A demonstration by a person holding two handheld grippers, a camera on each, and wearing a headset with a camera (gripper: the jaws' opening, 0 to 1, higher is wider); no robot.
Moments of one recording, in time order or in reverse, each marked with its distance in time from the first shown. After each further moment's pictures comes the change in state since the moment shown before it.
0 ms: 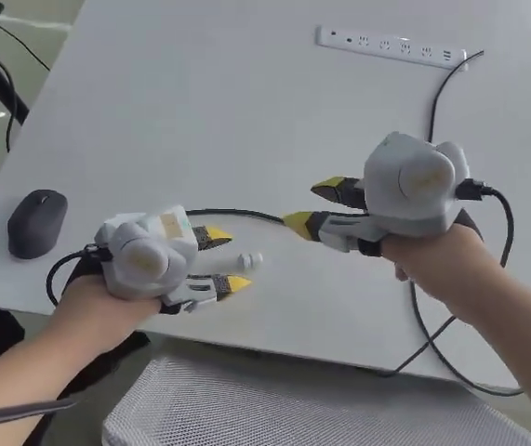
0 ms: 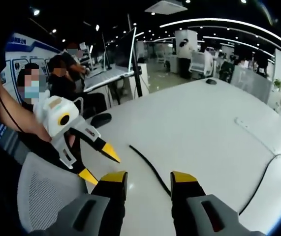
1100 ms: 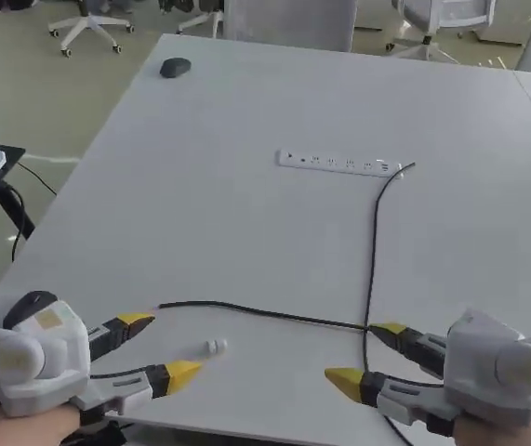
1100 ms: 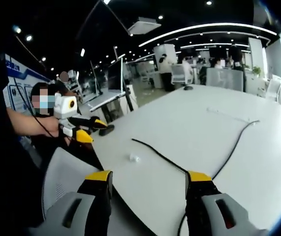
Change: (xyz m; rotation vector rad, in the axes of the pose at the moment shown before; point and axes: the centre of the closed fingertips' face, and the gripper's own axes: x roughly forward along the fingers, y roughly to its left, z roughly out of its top) left arm -0.076 -0.023 0.038 -0.330 -0.207 0.167; right arm -0.141 0.008 -0.073 0.184 -0.180 -0.070
